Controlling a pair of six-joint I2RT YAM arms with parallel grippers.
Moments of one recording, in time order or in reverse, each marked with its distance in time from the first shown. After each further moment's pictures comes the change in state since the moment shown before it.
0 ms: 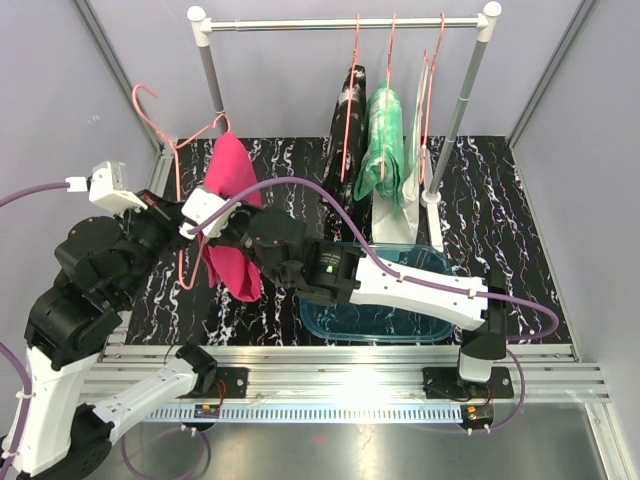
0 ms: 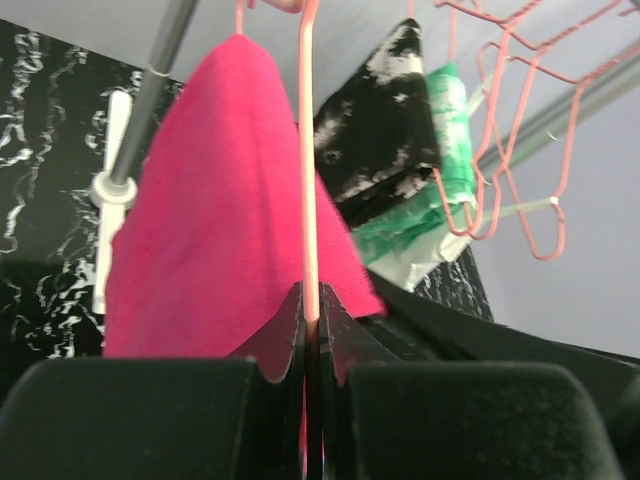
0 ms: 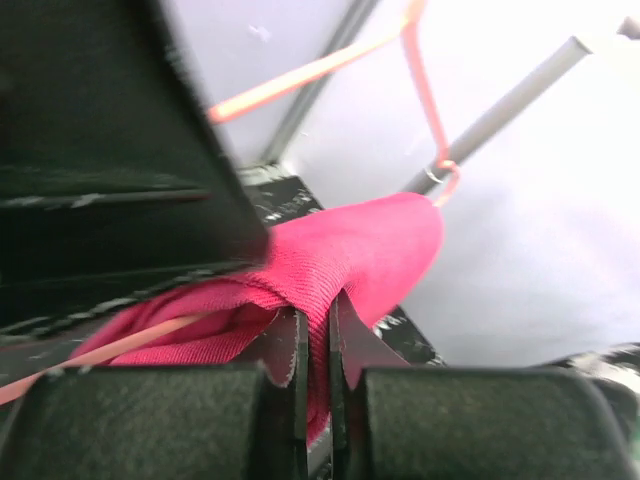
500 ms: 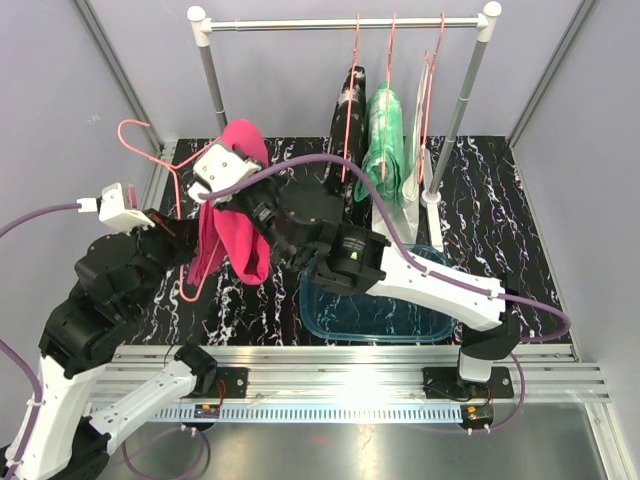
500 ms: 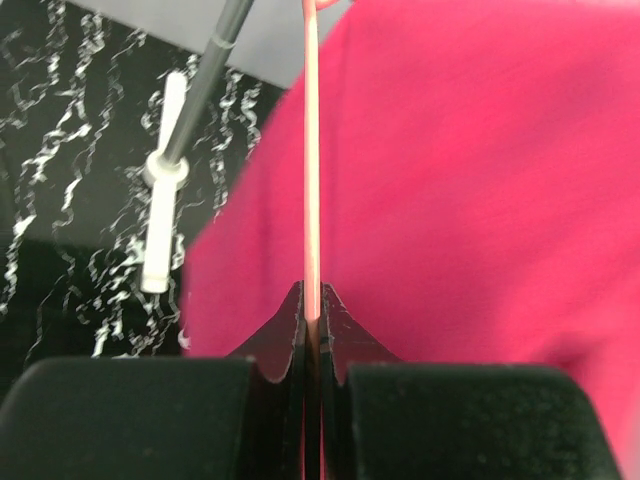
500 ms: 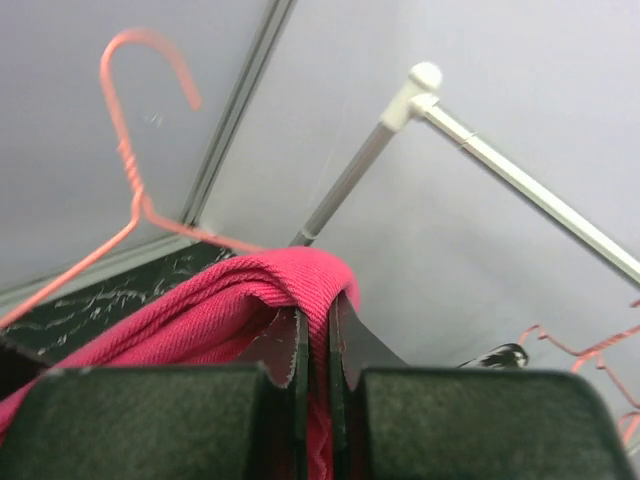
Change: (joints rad) left arm 0.000 -0.115 -0.193 0.024 -0.082 0.010; right arm 0.003 0.000 0.200 0.011 0.118 -0.134
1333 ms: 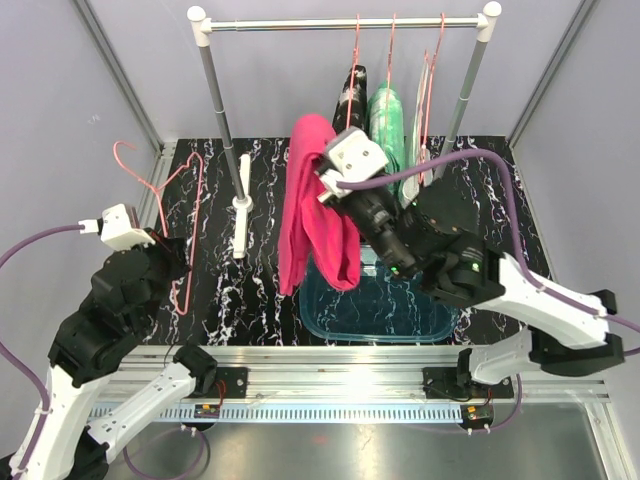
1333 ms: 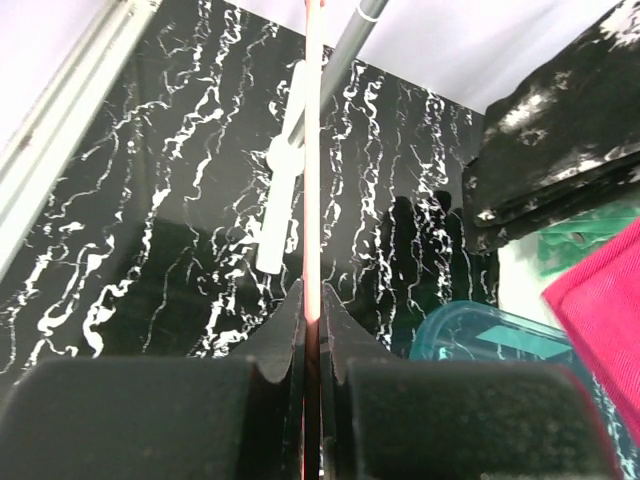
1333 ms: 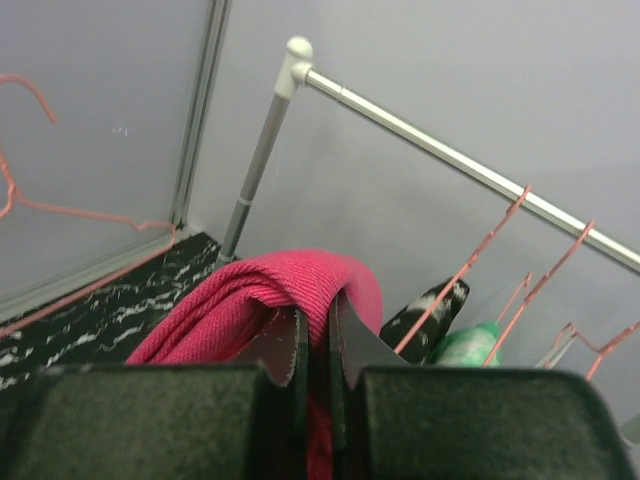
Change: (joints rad) left arm 0.000 -0.105 -0.162 -0.064 -0.194 0.056; right arm 0.000 -0.398 -0.237 -0.076 0.051 0.090
